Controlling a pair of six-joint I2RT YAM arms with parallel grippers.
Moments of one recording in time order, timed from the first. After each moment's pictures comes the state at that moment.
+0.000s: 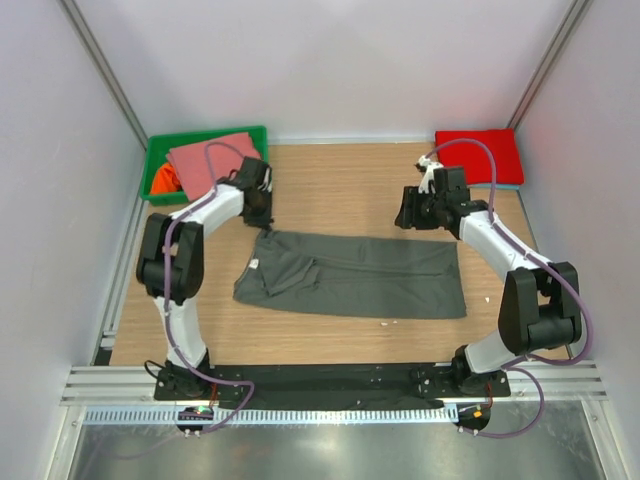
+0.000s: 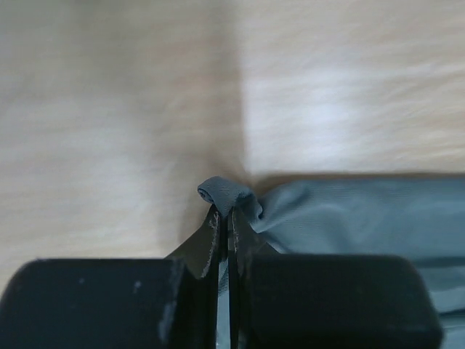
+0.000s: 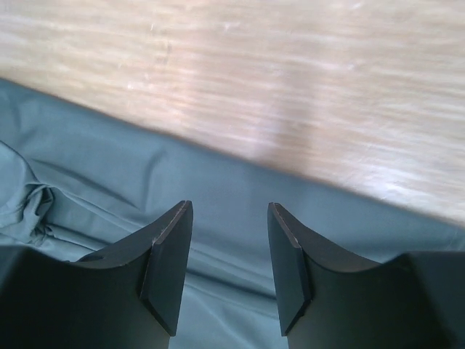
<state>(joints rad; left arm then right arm) -0.27 1.91 1.35 -0.55 0.00 -0.25 0.16 1.51 1.03 -0.33 -0.25 0.16</state>
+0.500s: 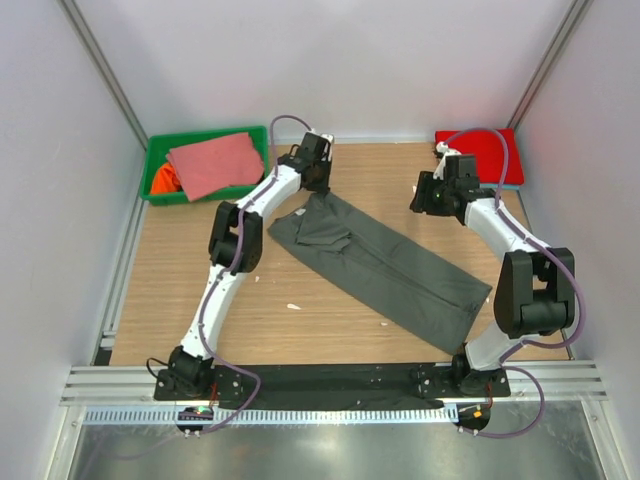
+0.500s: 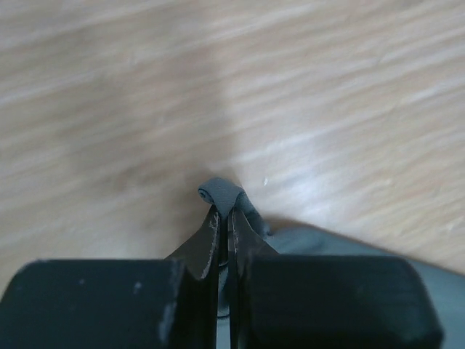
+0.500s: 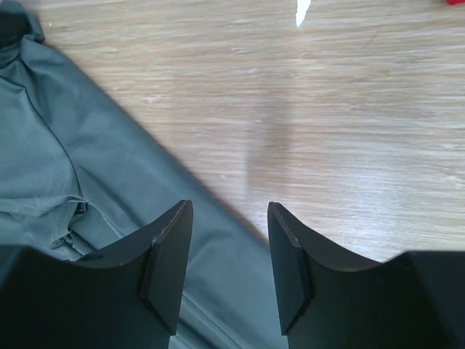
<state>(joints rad) -0.47 2.56 2.29 -0.58 0.02 -0.23 0.07 1.60 1.14 -0.31 -0.15 0.19</state>
